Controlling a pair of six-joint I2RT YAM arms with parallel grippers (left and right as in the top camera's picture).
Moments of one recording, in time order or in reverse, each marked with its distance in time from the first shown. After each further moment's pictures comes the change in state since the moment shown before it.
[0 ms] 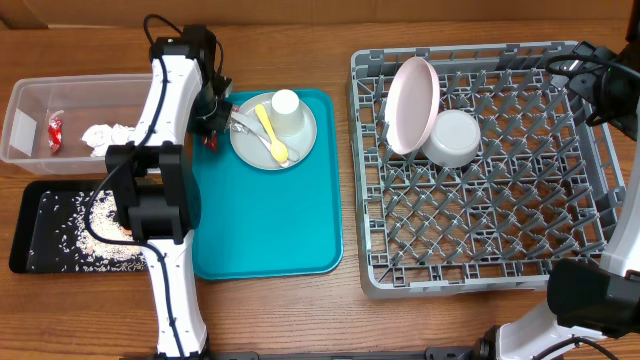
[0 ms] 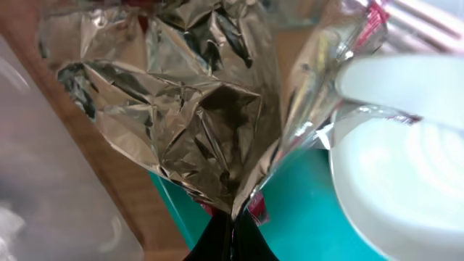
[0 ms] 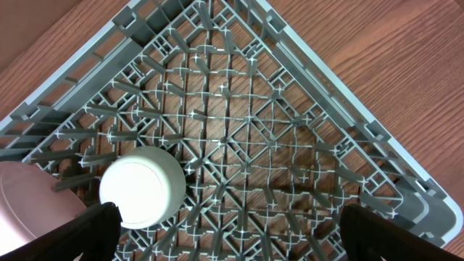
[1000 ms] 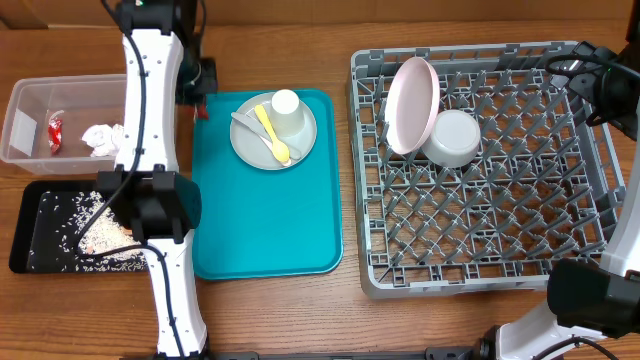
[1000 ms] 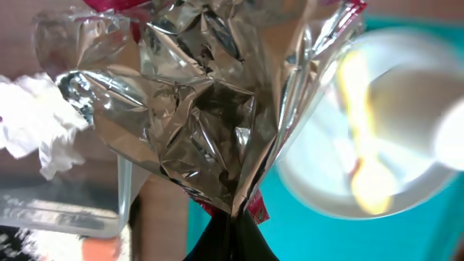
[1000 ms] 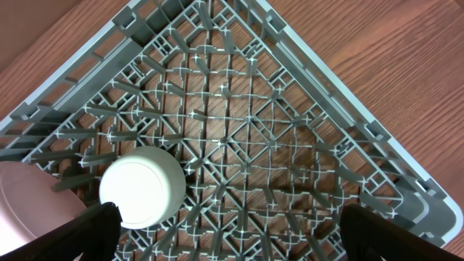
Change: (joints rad) left arm 0.005 0.005 0.546 -0.362 0.054 -0.373; right arm 0.000 0.000 0.000 0.000 0.000 0.000
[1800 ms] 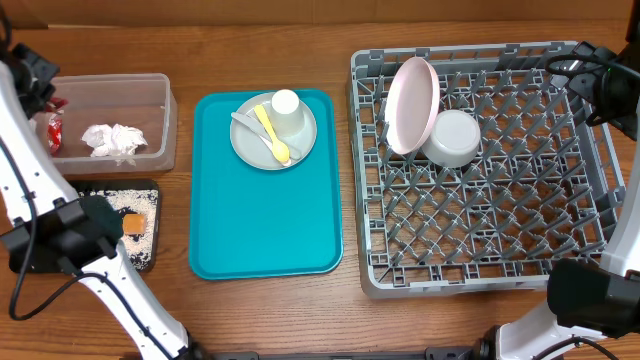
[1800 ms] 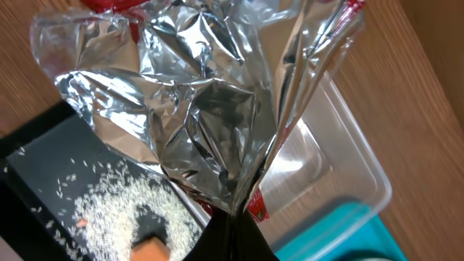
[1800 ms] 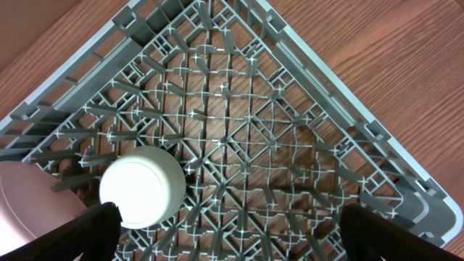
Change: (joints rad) left arm 0.493 -0.067 0.109 0.056 0.005 -0.367; right arm 0.000 0.000 0.000 0.000 0.000 0.000
